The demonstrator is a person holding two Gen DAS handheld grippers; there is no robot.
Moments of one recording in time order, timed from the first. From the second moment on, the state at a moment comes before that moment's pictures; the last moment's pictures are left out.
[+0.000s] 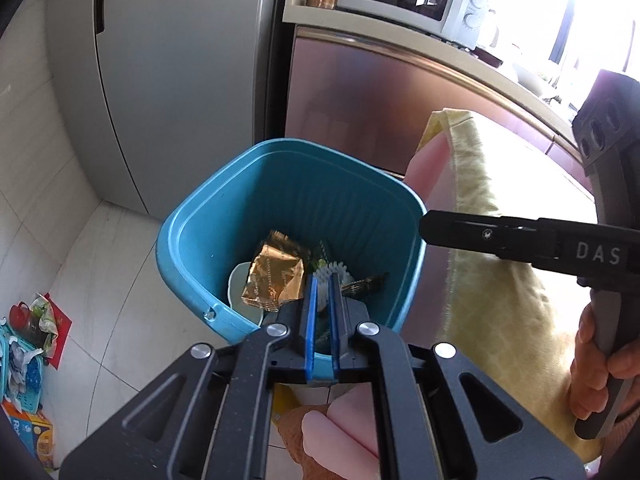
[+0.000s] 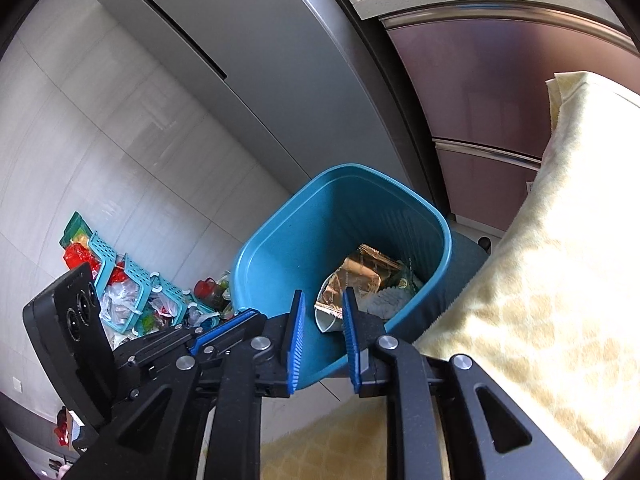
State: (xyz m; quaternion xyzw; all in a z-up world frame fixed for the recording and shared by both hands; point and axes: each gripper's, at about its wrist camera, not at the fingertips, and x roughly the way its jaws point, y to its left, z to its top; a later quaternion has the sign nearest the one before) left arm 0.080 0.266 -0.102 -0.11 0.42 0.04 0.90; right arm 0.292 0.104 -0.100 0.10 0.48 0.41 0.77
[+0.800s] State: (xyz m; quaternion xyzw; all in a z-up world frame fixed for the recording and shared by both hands) left arm 0.047 0.114 -0.043 -0.04 0.33 -0.17 0.93; right arm 0.179 -0.106 -0.041 0.12 0.36 0.29 0.88
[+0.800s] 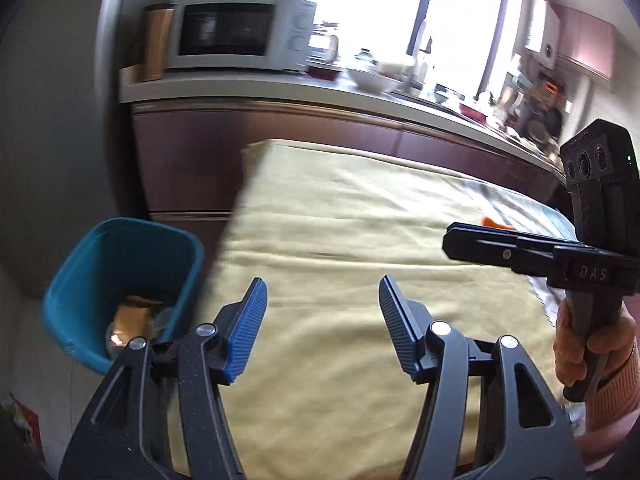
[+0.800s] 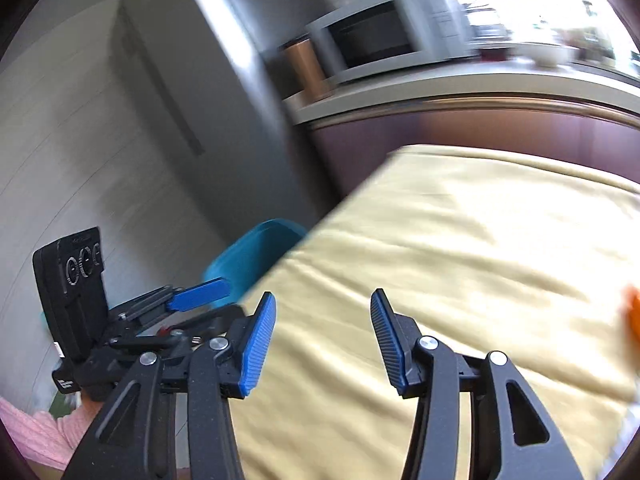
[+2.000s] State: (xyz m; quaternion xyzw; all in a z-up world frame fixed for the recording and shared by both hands) left arm 0.143 -0.175 -0.057 0.07 0.40 -0.34 0.85; right arm 0.099 -0.360 -0.104 0.21 0.37 0.02 0.90
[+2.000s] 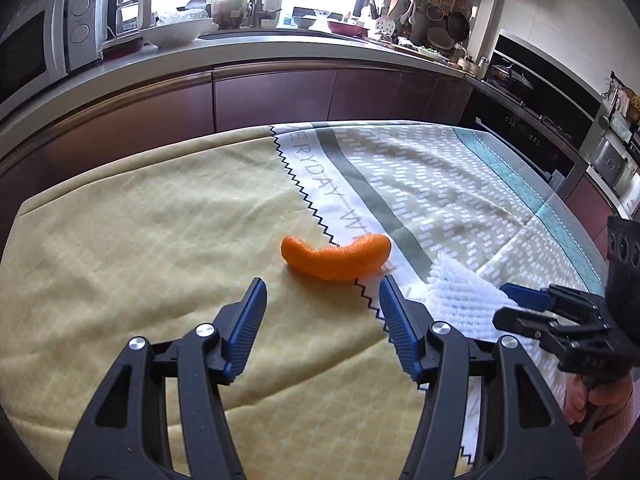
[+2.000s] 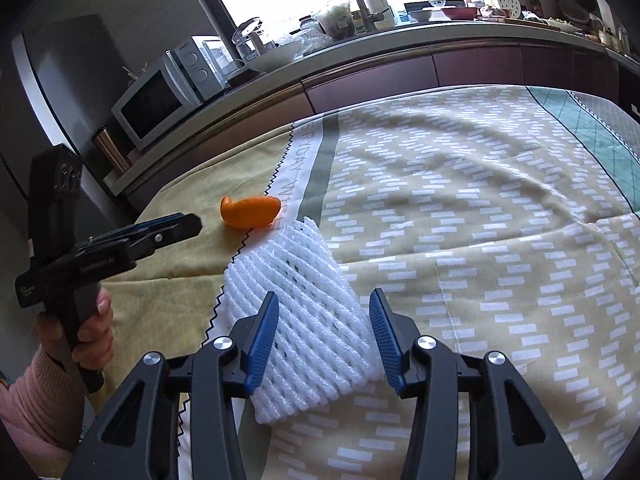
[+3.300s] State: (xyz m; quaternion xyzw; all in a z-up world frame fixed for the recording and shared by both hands) left arm 0.112 -0.116 -0.054 0.05 0.40 -0.33 0.86; right arm 0.115 -0.325 -0.102 0.23 0.38 0.11 0.89
